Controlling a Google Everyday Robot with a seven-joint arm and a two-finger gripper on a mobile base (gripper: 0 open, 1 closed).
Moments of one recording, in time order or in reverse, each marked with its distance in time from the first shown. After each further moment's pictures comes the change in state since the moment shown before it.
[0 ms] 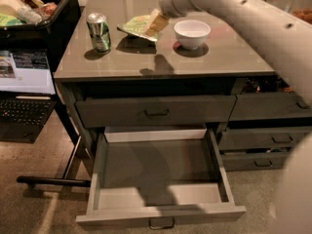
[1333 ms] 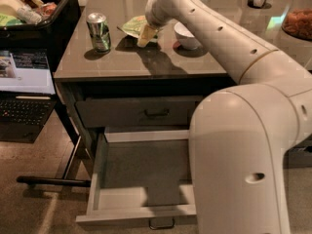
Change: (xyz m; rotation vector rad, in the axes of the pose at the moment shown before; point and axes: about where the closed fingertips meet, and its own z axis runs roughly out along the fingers) arm 0.045 0.019 0.117 -0.095 0.156 -0.014
